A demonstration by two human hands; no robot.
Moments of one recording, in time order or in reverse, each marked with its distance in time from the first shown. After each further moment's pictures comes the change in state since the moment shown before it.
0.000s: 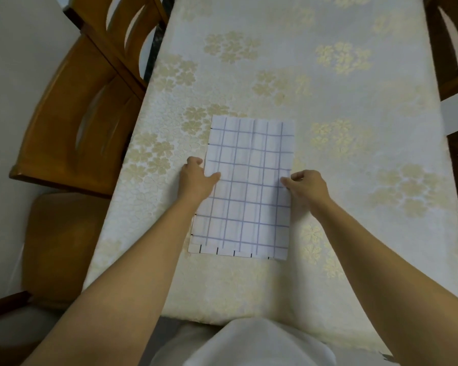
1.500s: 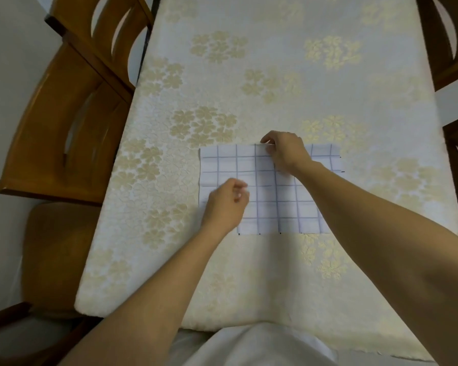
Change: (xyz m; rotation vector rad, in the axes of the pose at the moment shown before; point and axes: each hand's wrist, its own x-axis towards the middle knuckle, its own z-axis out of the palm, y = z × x) left_hand -0.071 0.030 0.055 0.002 -0.167 0.204; right_hand 0.074 -0.054 -0.003 -0.534 -0.021 -0.479
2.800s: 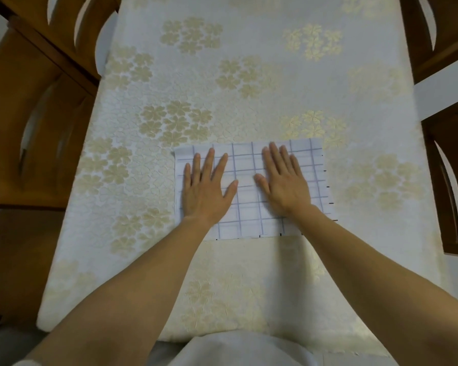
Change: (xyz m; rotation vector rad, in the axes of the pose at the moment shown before) left_hand 0.063 -0.035 0.039 0.829 0.097 0.228; right_hand -0.076 0.063 0.045 -0.236 0.043 -0.090
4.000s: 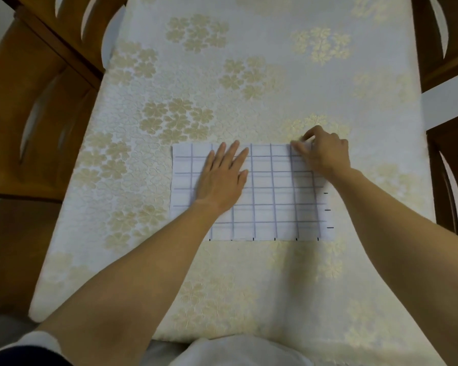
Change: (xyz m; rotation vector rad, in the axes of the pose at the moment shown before) left_hand 0.031 0.032 -0.013 -0.074 -0.032 0.163; right_hand 0.058 0.079 -0.072 0.131 0.068 0.275
